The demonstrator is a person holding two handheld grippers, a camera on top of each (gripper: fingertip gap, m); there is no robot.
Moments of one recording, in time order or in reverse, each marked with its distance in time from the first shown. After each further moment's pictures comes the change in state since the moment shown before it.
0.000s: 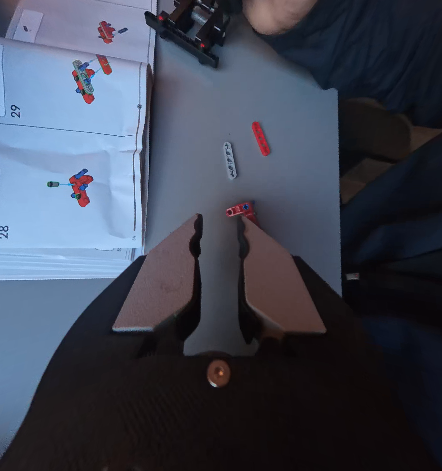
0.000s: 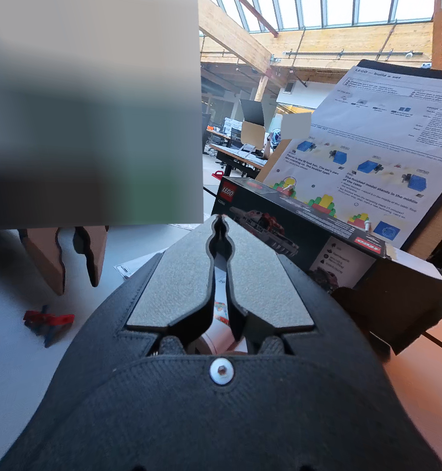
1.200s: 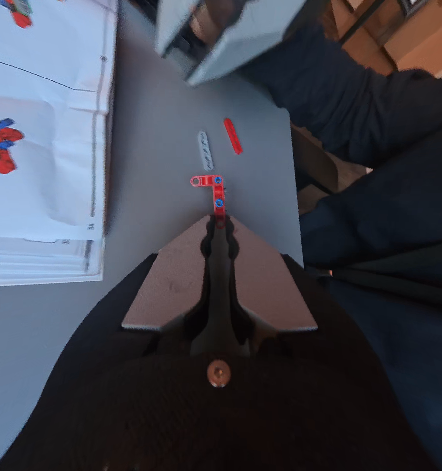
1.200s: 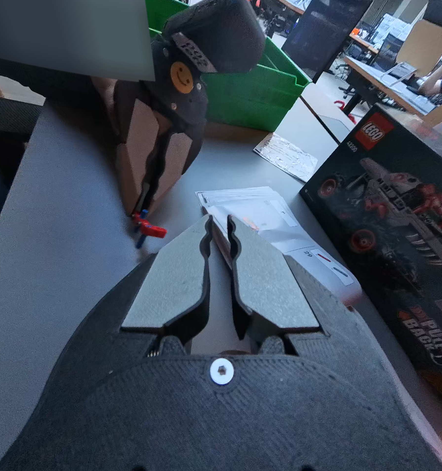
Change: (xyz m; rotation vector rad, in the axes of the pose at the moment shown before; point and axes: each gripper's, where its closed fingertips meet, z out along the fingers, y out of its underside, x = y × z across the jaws) left arm 0.015 0.011 0.008 0.057 0.281 -0.212; right arm -0.085 0.069 0.007 -0.309 -0.481 -0.090
